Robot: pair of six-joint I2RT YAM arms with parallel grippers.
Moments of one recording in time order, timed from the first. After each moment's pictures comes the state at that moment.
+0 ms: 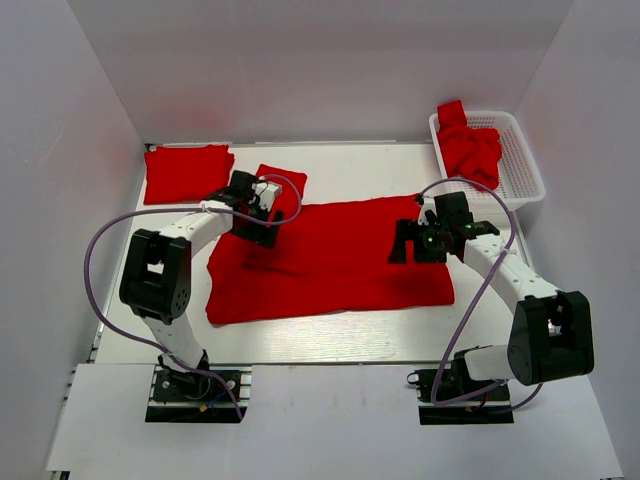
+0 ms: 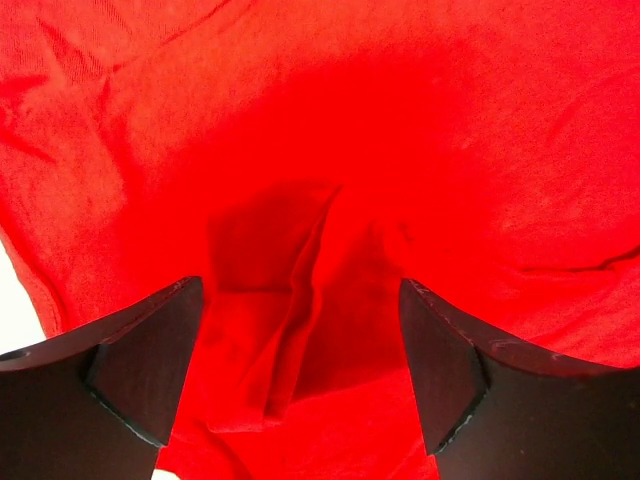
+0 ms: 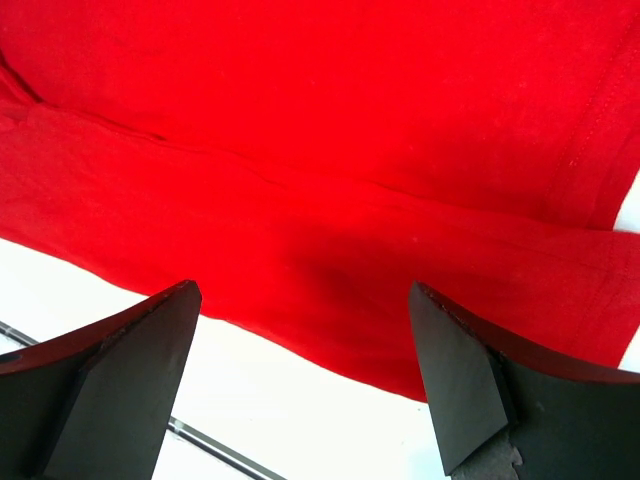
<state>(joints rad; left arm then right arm) -0.29 1.77 1.20 -0.50 0.13 0.14 0.22 1.35 0.88 -0.54 -0.35 0.15</state>
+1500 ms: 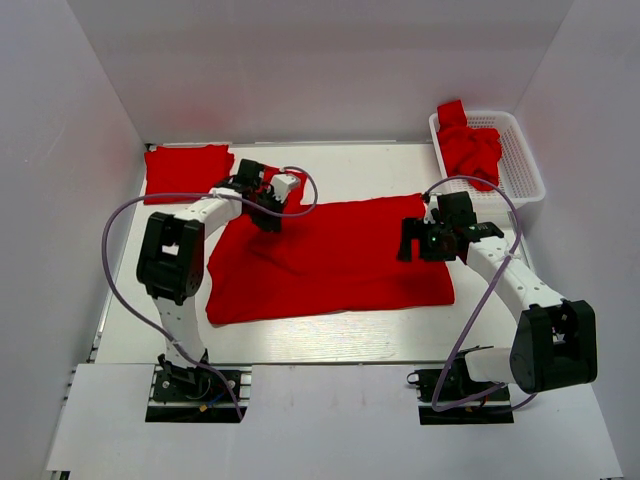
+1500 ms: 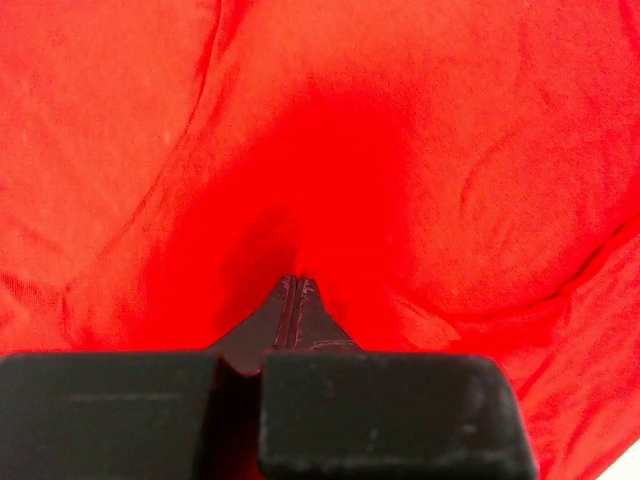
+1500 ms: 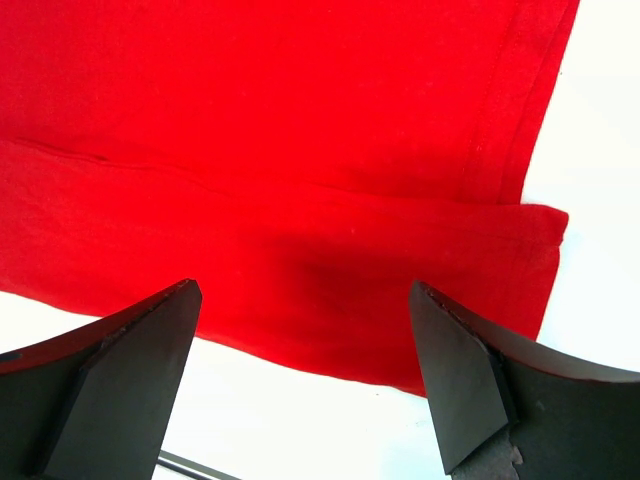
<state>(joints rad) -0.29 1.93 1.36 -0.47 0.38 0.35 0.22 1.31 0.89 -0.56 -0.21 0.14</state>
